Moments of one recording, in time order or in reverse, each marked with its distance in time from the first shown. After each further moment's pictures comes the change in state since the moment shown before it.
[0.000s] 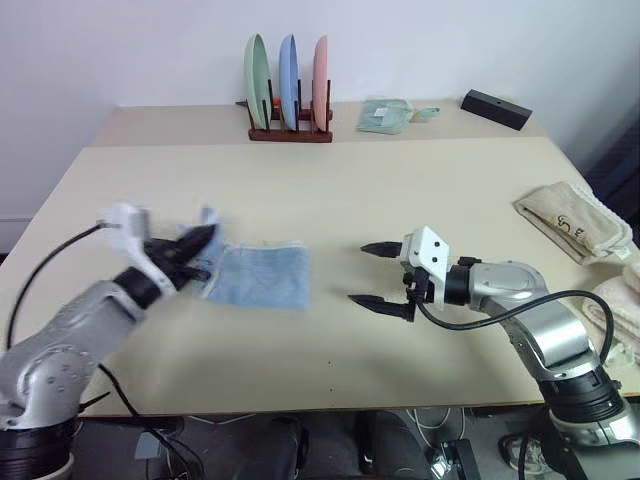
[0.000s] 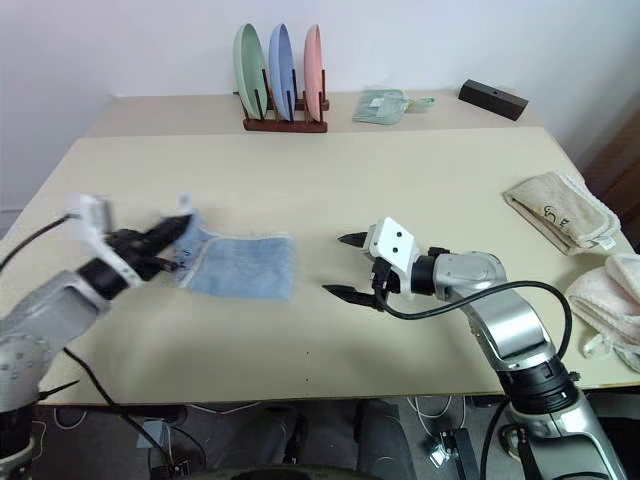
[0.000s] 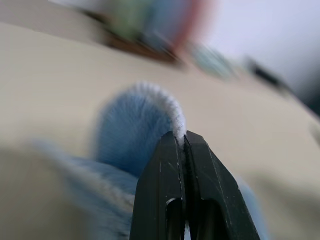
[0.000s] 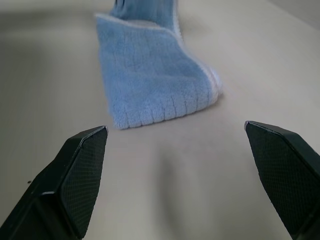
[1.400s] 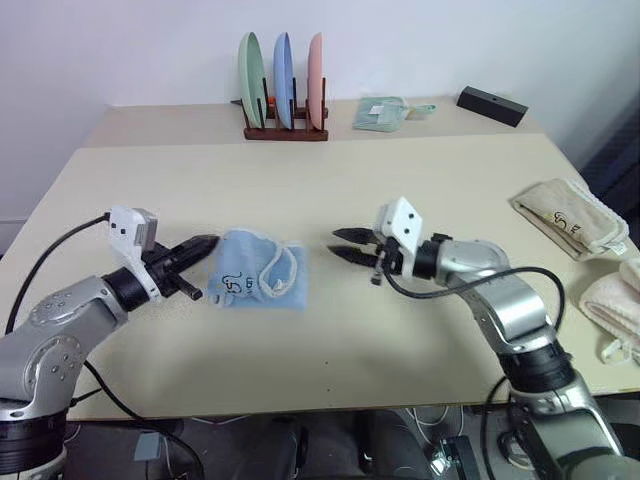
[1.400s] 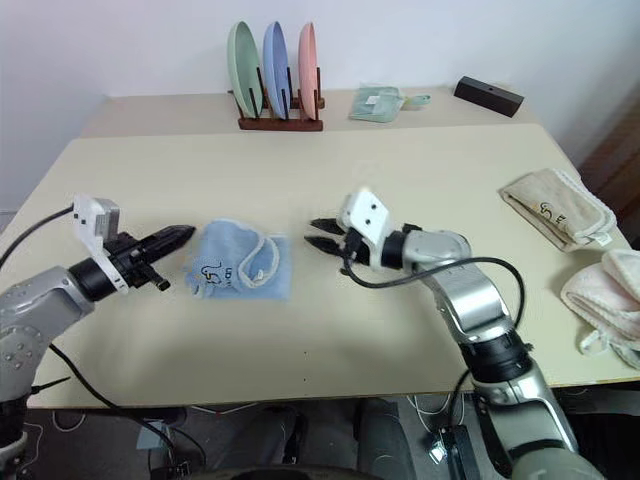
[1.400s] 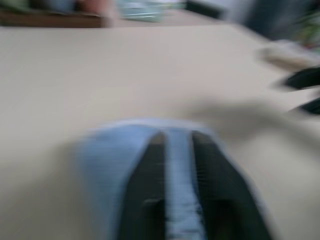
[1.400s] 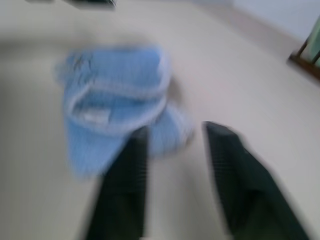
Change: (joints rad) left arm -0.027 0.015 0.070 0.121 0.336 0.012 -0.337; right arm -0.194 0.204 0.059 0.119 -0.058 0.003 -0.125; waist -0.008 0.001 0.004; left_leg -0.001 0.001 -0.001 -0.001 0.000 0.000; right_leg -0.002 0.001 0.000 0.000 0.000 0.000
